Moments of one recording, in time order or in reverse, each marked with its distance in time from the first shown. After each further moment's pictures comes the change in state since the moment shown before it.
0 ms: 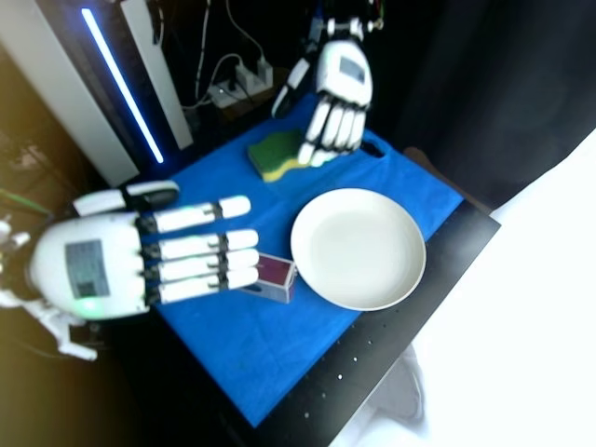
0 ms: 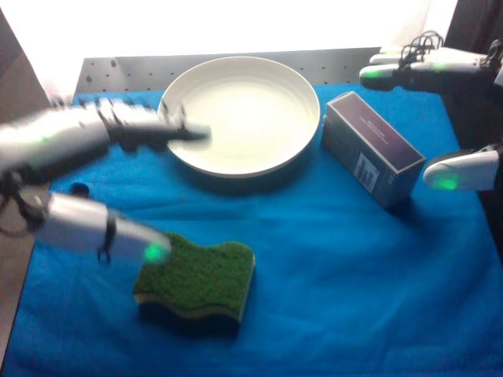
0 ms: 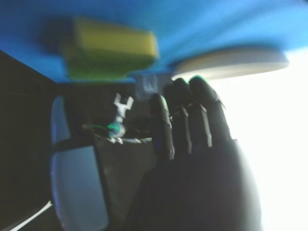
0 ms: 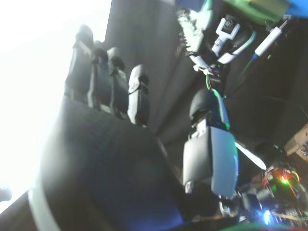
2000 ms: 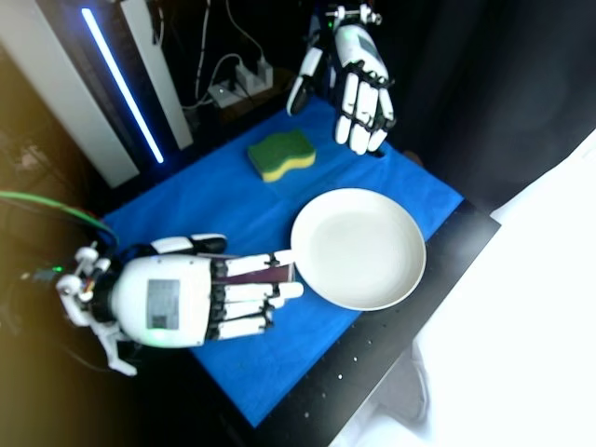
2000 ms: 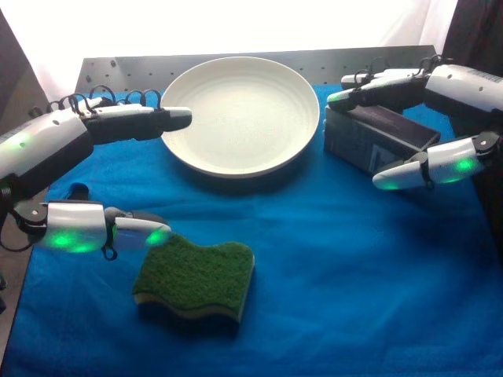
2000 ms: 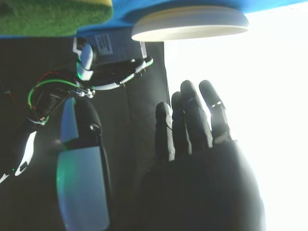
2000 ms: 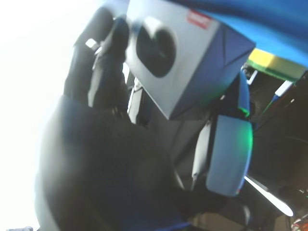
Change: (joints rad) left arm 0.145 -0.053 -0.029 -0.269 -0.222 0.092; right arm 0.069 -0.174 0.162 0.006 -0.280 -0.033
